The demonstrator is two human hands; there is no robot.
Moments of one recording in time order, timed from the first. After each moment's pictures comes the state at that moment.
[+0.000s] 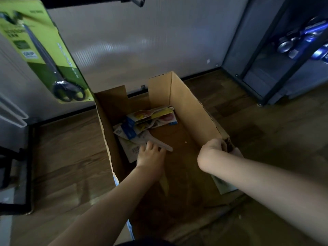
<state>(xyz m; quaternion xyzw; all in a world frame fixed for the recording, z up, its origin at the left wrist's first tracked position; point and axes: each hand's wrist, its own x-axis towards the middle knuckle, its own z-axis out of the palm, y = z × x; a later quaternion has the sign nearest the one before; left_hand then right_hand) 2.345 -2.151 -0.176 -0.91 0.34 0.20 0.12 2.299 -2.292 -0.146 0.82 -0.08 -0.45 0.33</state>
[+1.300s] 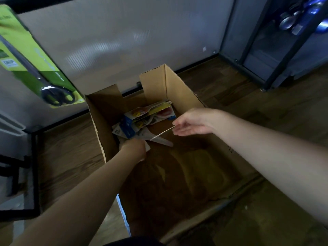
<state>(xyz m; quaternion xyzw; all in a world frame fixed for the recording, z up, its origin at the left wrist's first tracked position) 2.395 -2.148 -0.186 -0.90 0.19 0.32 0.21 2.348 -2.329 -0.120 0.63 -0.32 -0.28 -0.65</state>
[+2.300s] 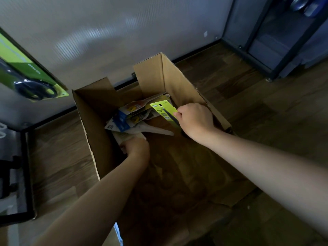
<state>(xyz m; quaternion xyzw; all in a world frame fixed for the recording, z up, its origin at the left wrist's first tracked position) 2.387 -2.164 -0.225 -0.87 0.24 0.21 0.38 2.349 -2.323 -0.167 0.98 -0.17 0.00 -0.13</state>
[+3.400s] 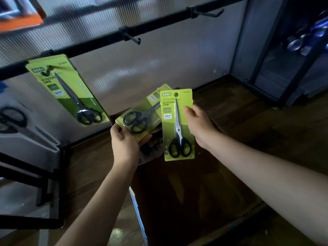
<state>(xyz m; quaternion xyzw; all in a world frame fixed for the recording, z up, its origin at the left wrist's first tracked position) 2.384 -2.122 -0.093 -0.66 -0.08 0.01 -0.75 2.358 -2.293 -0.101 0.72 -0.25 0.11 -0.64</state>
